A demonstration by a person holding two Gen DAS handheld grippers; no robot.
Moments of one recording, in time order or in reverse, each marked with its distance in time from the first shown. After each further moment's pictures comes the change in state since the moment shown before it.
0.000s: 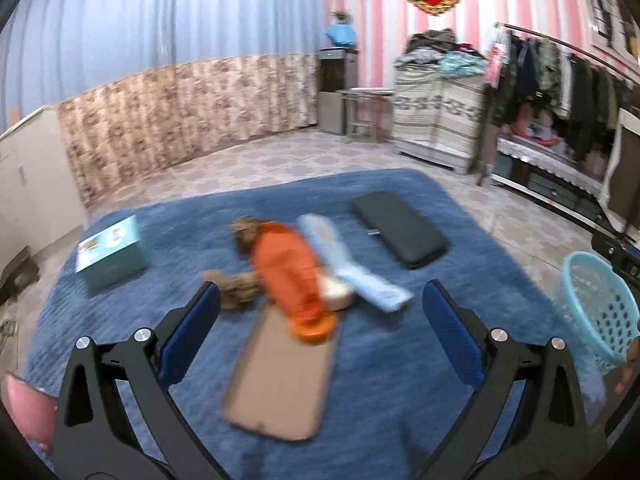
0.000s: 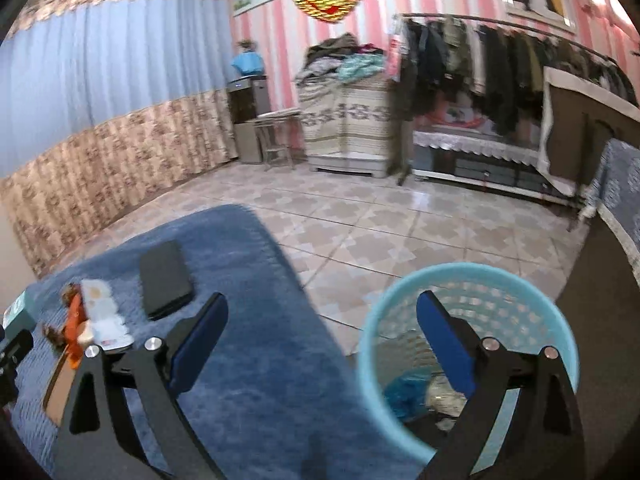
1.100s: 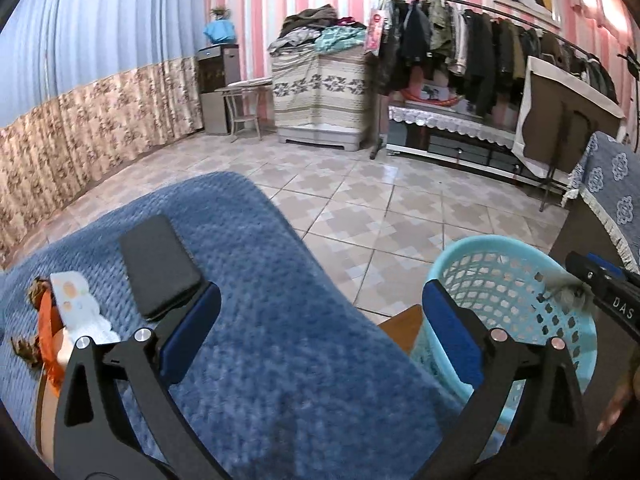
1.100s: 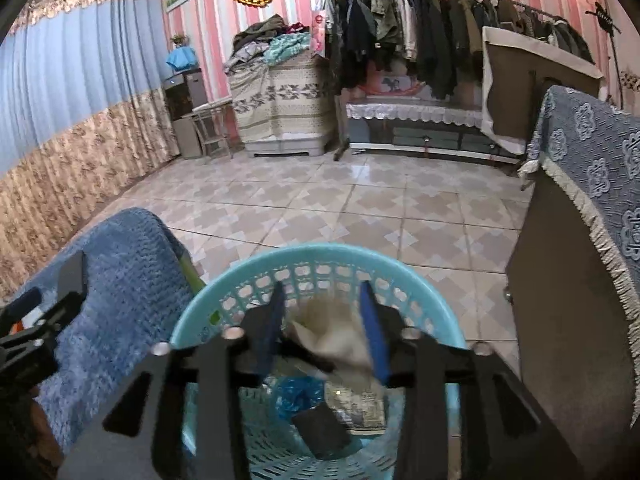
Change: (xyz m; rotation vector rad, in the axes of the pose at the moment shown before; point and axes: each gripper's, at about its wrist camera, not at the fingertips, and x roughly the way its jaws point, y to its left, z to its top) left arm 0.053 -0.233 0.008 0.218 0.032 -0.333; right arm 0.011 -0.177 -0.006 0.165 0.068 -0.207
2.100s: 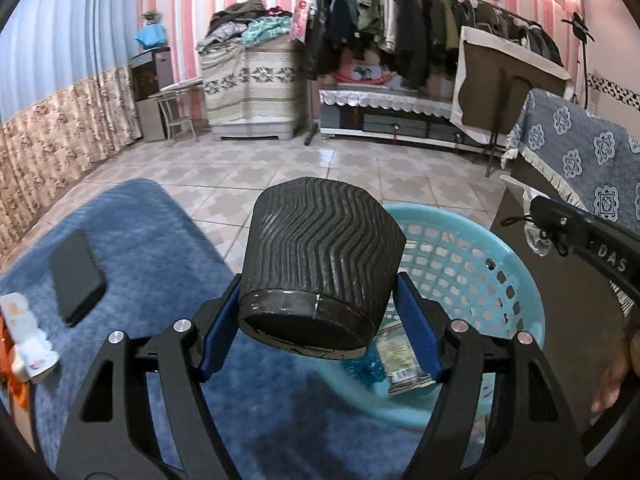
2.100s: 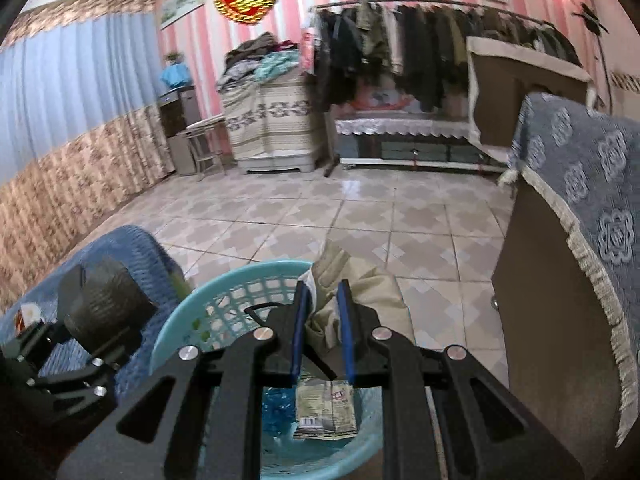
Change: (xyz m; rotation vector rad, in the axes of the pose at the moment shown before) left arm 0.004 -0.100 -0.015 0.149 0.044 -0.201; right arm -0.029 -0.046 0.006 0.036 -0.049 -0.013
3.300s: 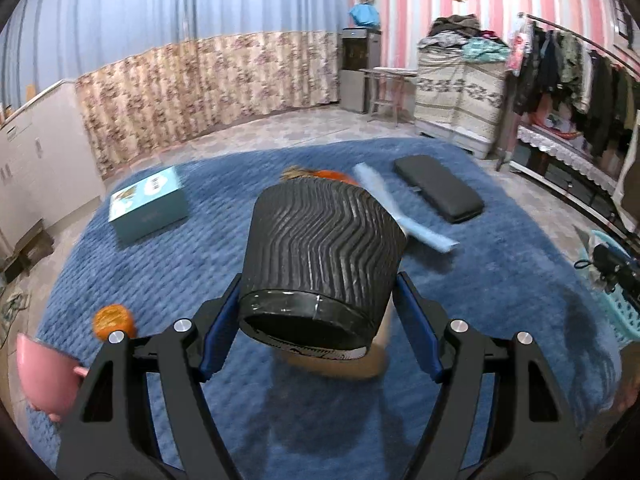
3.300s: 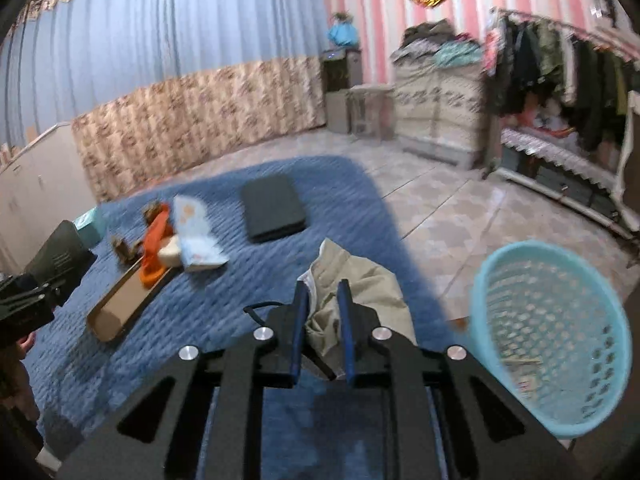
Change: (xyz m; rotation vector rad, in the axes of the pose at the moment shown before) left arm -0.200 0.261 -0.128 -0.407 -0.004 0.539; right arm -0.055 0.240 -0.086 -0.364 0.066 0.434
